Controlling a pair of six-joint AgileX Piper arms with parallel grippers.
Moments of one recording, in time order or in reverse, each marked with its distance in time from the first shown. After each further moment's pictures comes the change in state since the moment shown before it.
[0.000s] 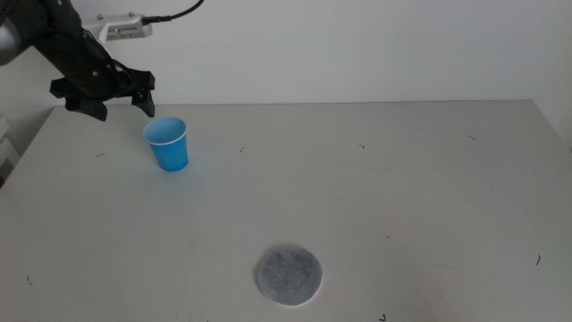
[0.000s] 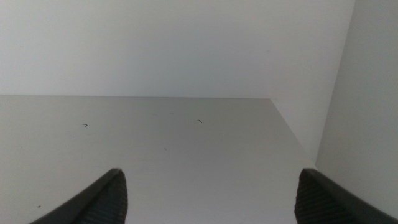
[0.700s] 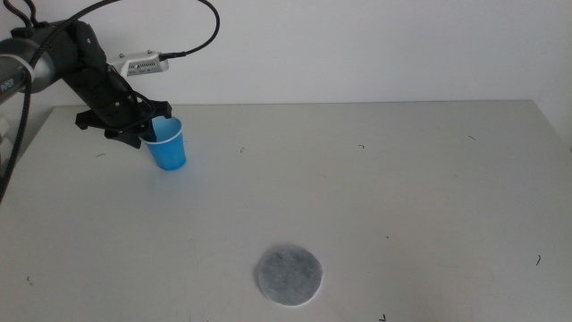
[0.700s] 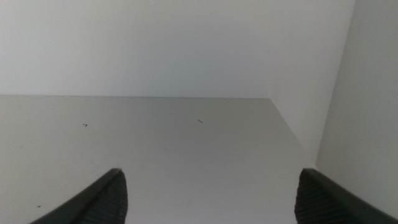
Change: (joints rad) left arm -0.010 0.132 0.000 -0.048 -0.029 -0.003; right arm 0.000 0.000 0.000 0.000 0.000 0.000
